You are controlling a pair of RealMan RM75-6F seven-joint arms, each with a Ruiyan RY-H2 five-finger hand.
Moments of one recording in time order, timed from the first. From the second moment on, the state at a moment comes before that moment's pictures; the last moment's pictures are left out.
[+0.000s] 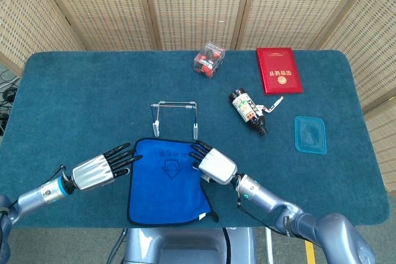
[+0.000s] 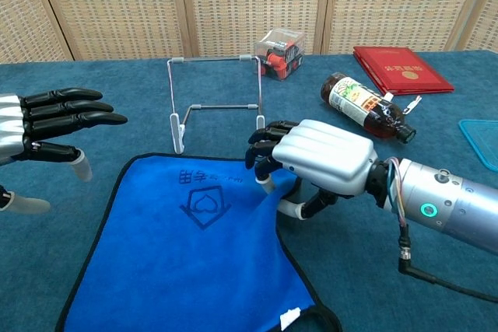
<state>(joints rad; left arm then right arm) -0.55 -1.77 0.21 -0.20 2.04 1.80 -0.42 0.80 -1.92 -0.06 -0.77 -1.78 1.24 0.12</state>
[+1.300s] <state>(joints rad) -0.59 -1.94 0.29 -0.15 1.98 1.63 -0.44 0.79 -1.94 -0.05 -0.76 -1.75 1.24 0.14</state>
